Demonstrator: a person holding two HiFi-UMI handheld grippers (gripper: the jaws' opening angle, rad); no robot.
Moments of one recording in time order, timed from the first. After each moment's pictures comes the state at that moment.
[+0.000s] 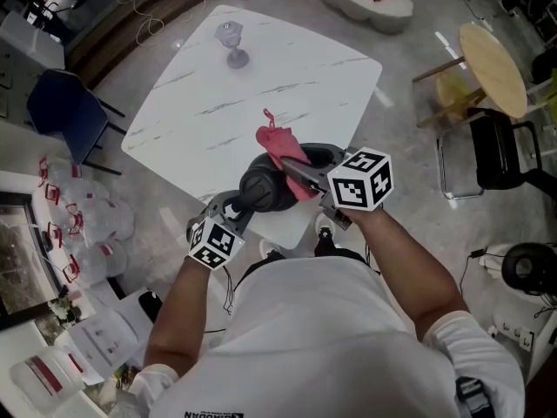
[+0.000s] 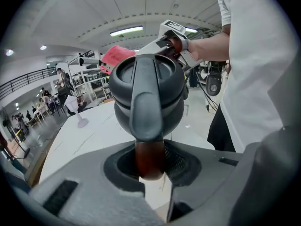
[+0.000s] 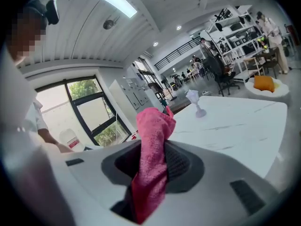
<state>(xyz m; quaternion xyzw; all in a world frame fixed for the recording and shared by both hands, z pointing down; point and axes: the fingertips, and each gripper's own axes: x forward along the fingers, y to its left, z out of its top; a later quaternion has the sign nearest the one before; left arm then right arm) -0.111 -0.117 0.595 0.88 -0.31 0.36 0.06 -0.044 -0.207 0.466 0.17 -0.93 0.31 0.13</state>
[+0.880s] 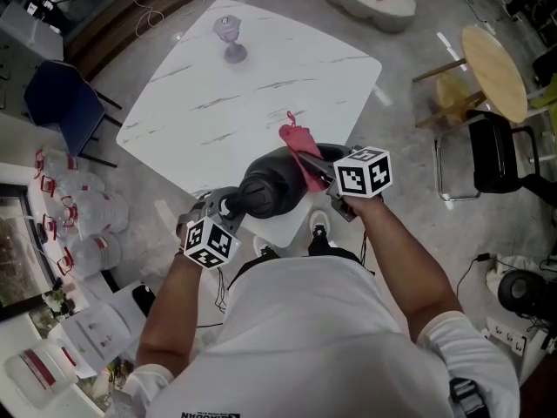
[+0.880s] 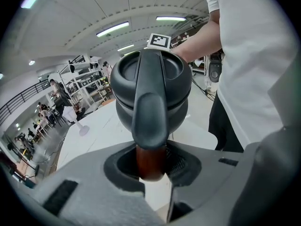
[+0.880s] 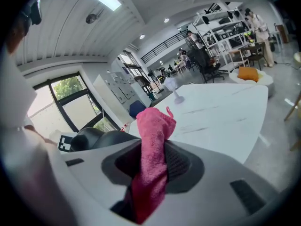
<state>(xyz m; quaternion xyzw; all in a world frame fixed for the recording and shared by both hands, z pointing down) -0.109 -0.117 0.594 0.86 -0.29 0.42 -0.01 0.004 -0.233 0.545 0.22 -0.89 0.35 0.18</state>
